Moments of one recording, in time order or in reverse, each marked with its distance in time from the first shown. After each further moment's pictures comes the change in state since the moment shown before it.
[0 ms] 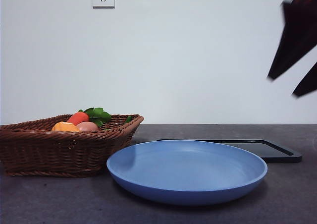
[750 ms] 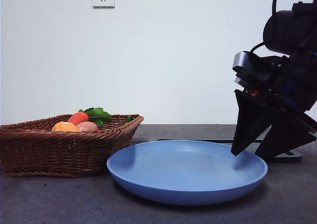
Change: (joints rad) left arm 0.000 0.000 0.000 0.000 0.000 0.000; right arm 0.094 0.422 0.000 0.268 0.002 0.026
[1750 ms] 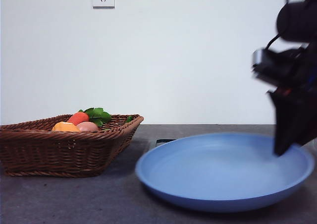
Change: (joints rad) left arm -0.037 0.075 0.004 0.050 0.000 -0.021; right arm -0.064 -0.142 0.011 -0.217 0.157 0.066
